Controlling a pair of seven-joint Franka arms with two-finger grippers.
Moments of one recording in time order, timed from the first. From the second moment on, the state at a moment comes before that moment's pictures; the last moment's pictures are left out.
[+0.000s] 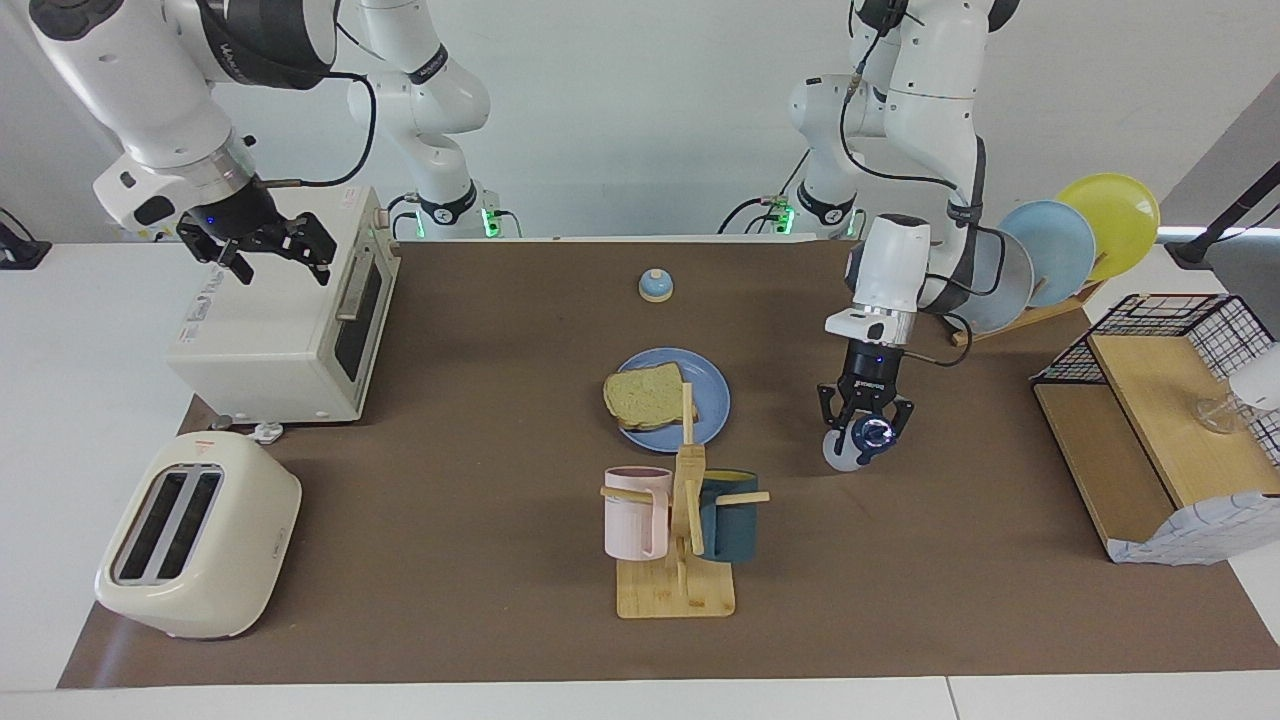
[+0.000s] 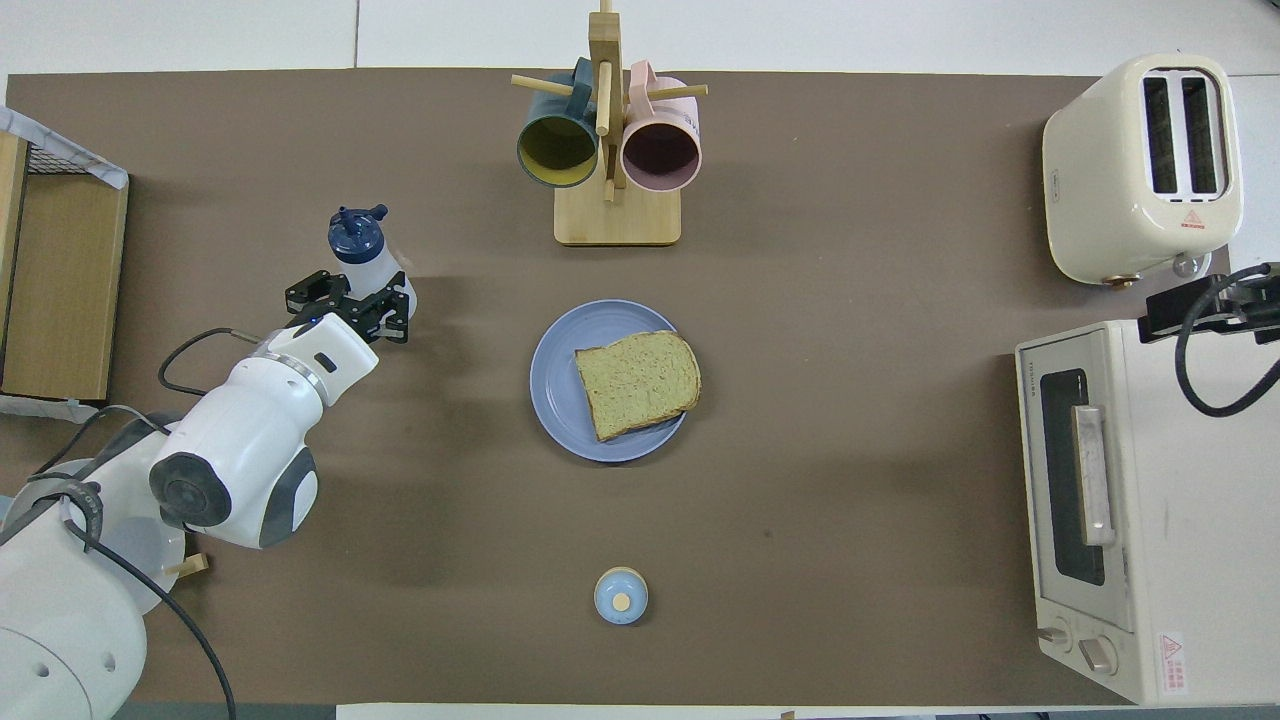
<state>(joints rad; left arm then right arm) -0.08 0.27 -0.08 -2.42 0.29 3.50 -0.08 -0.01 -0.02 -0.07 -1.65 -0.02 1.55 -0.04</state>
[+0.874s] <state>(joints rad) -0.02 0.29 -0.08 -2.43 0.41 3.50 -0.08 -0.01 -0.02 -0.07 -1.65 -0.02 1.55 -0.04</state>
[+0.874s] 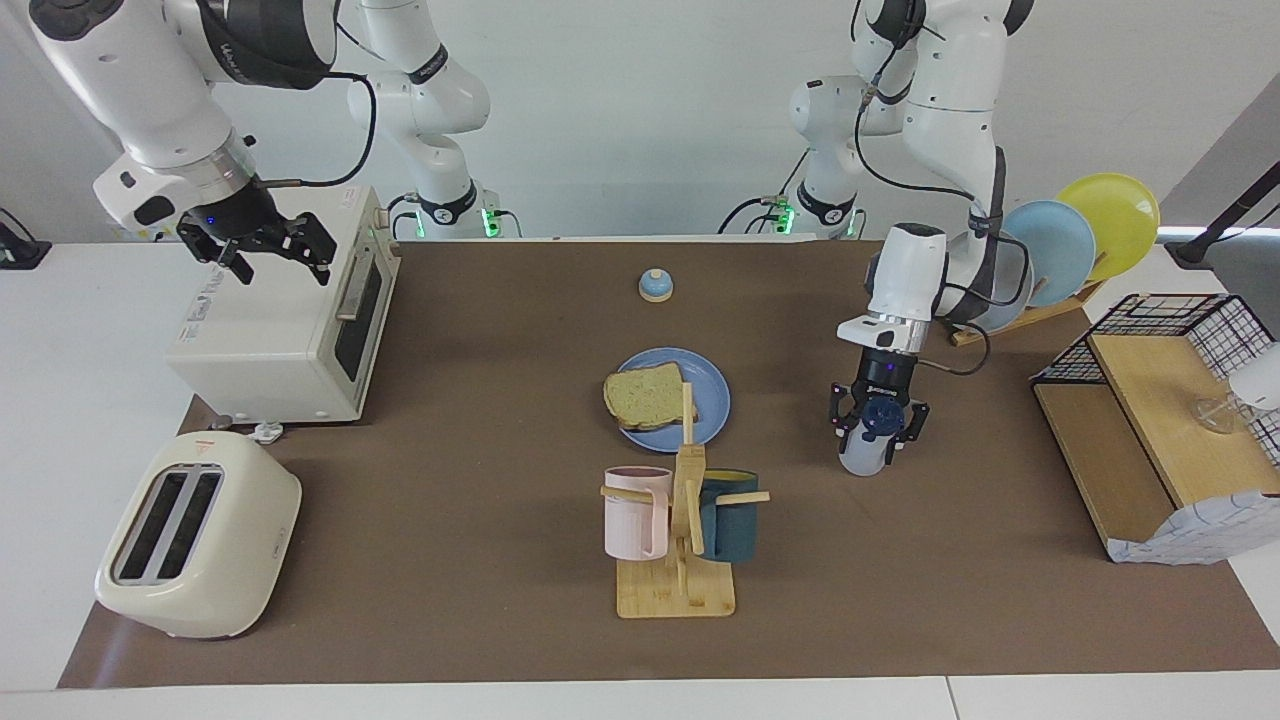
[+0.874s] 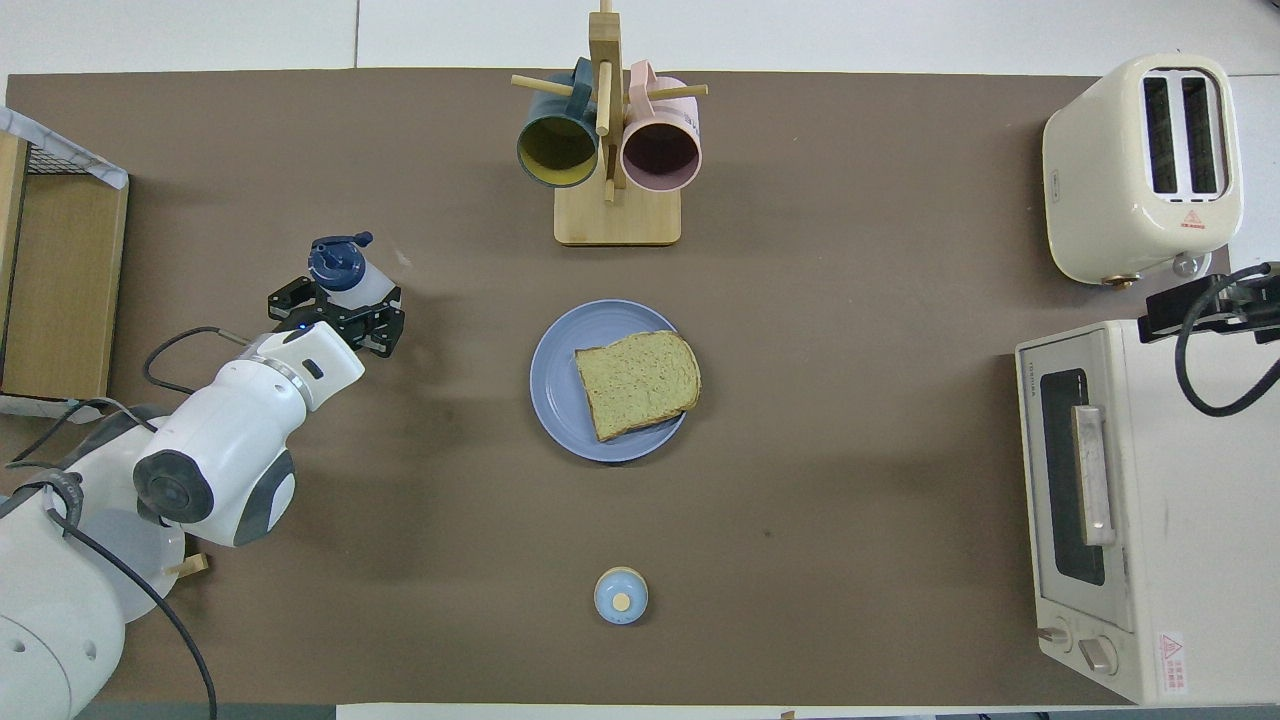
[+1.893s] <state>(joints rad) 0.00 0.26 -0.08 -2.48 0.43 3.50 -0.08 -0.01 -0.02 -0.07 -1.65 -0.02 1.55 -0.04</state>
